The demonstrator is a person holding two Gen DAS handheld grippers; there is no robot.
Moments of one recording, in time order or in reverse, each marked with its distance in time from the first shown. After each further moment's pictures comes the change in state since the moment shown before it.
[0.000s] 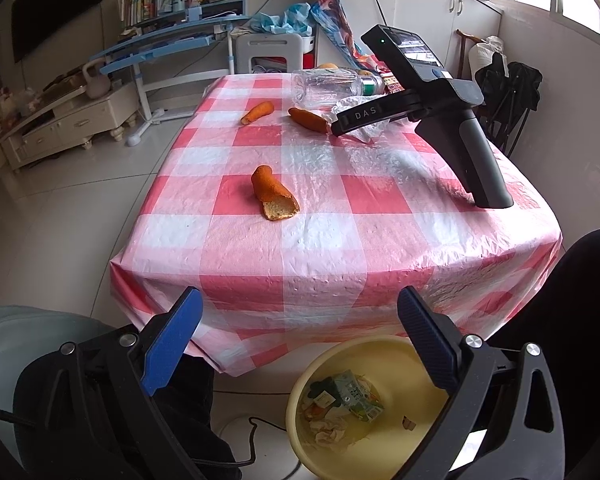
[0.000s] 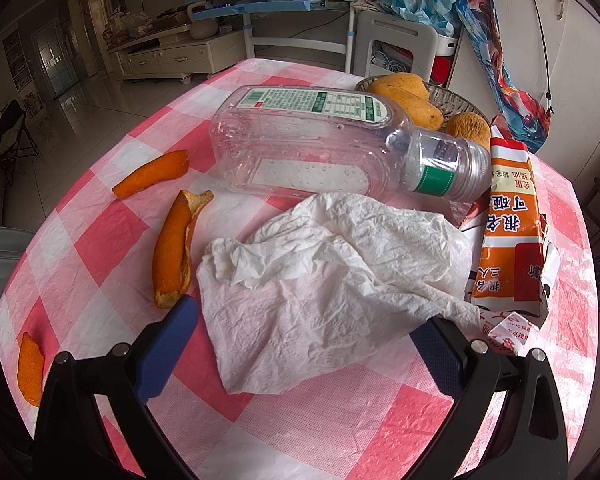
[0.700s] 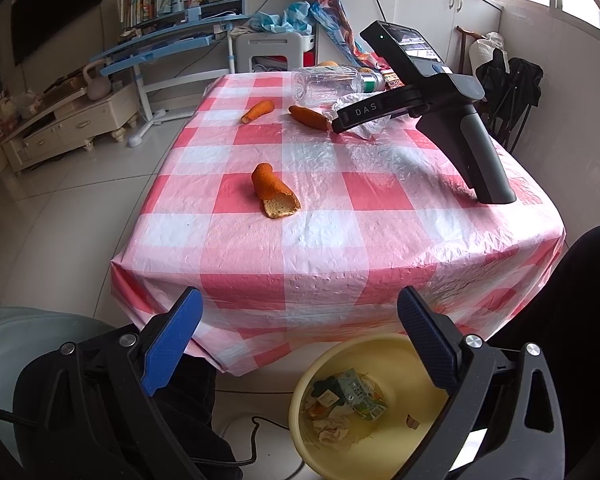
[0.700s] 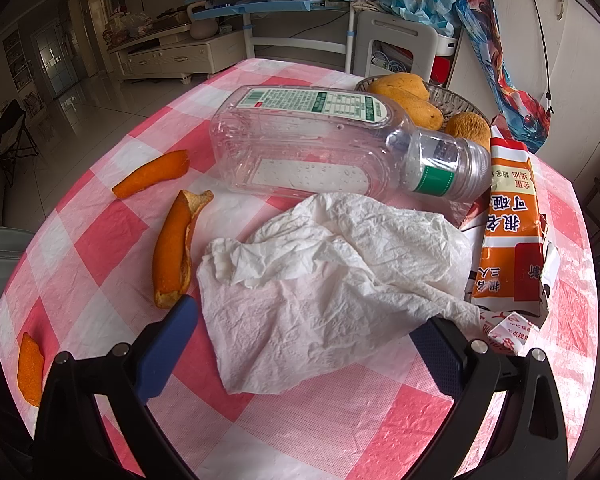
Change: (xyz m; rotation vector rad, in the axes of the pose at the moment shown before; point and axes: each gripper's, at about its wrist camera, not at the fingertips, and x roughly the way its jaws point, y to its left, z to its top) left arm 0.001 0.000 -0.001 0.012 0.005 0.009; right arm 0.000 0.000 0.000 0.000 -0.001 -0.001
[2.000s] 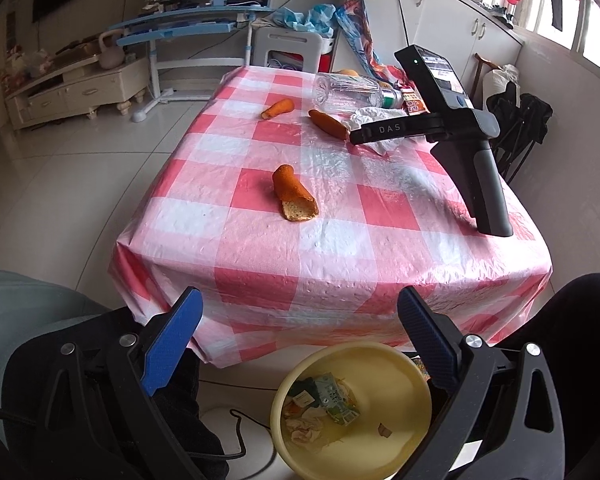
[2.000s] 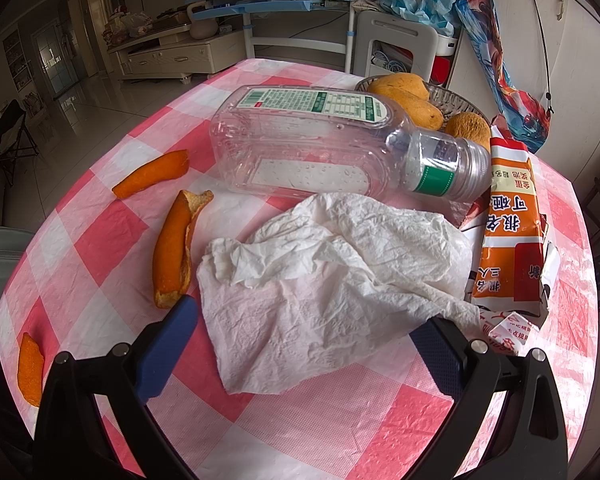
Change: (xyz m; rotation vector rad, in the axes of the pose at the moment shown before) left arm -0.006 0.030 0.003 -0.161 0.006 -0.064; right arm 0.001 0.000 0.001 0.000 -0.001 -0.001
